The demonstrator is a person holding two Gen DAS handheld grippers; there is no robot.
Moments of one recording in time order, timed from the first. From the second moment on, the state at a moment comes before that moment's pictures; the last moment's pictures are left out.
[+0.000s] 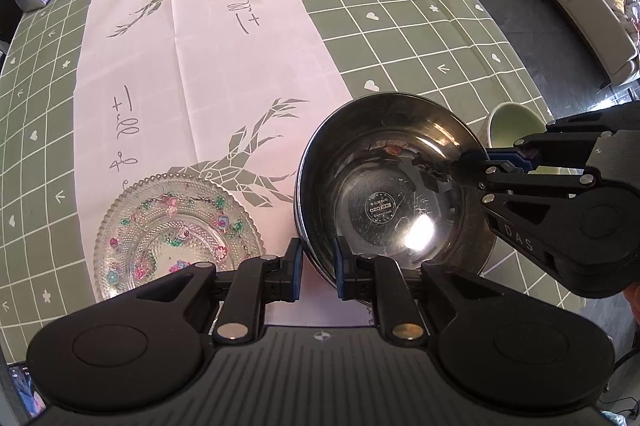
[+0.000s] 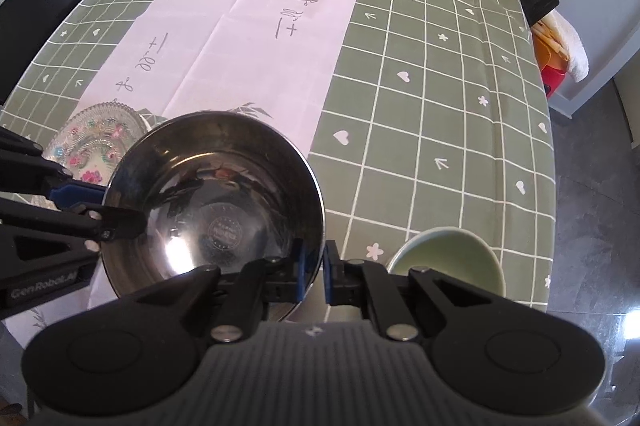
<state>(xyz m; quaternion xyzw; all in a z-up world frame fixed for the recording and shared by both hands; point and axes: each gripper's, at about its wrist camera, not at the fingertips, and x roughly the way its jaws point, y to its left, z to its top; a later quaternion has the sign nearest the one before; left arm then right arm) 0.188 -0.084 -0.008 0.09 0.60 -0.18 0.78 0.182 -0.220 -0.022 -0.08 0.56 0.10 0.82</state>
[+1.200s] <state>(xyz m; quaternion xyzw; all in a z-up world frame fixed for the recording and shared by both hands) 0.134 -0.137 0.058 0.10 0.46 -0.28 0.84 0.133 -0.288 0.032 -0.05 0.51 0.02 0.86</state>
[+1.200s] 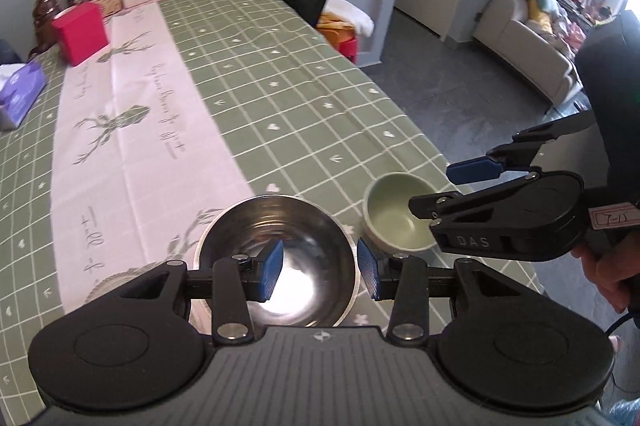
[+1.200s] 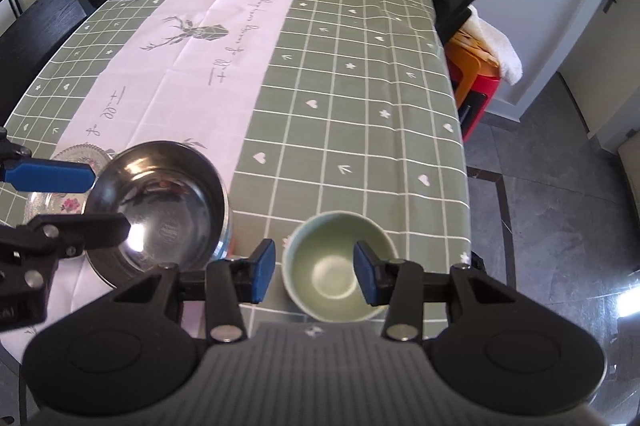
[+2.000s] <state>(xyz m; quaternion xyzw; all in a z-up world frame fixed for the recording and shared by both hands) 0.184 -0.234 -0.017 0.18 0.52 -0.29 0.78 0.159 -0.365 -0.041 0.04 0.57 0.00 0.82</state>
